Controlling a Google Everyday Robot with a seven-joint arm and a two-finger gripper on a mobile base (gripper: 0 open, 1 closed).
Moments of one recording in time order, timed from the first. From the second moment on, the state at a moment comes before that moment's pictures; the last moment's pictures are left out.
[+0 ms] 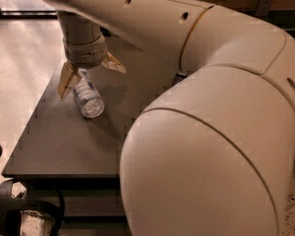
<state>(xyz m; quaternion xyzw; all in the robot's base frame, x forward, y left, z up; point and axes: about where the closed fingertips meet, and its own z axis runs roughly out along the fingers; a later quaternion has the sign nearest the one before) 0.599 0.136 0.852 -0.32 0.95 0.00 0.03</state>
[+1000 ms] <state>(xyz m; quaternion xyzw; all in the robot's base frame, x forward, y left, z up) 0.618 0.161 0.845 -0.27 0.96 0.02 0.03</state>
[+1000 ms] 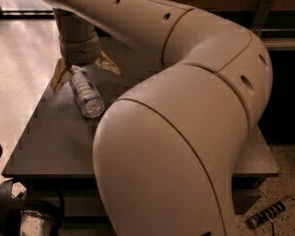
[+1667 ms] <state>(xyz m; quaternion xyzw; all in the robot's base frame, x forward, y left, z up) 0.613 0.161 0.828 -0.28 0.96 0.02 0.03</state>
